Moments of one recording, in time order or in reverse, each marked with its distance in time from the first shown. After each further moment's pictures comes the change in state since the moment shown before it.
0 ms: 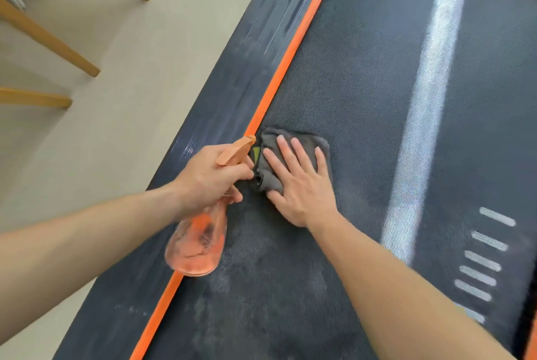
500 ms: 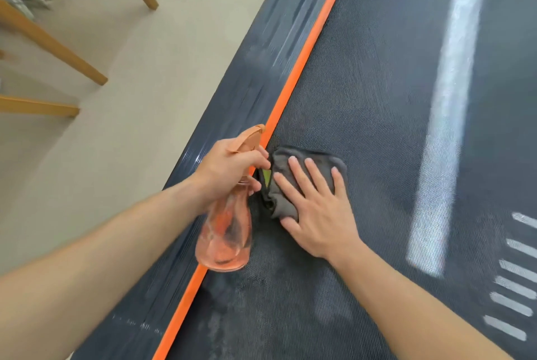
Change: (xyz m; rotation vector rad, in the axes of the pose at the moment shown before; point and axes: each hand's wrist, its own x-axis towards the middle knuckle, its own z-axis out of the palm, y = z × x) left_hand 0.022 -0.001 -0.006 -0.240 -0.015 0.014; right_hand -0.030 -0.016 0.009 -0.037 0.025 -0.043
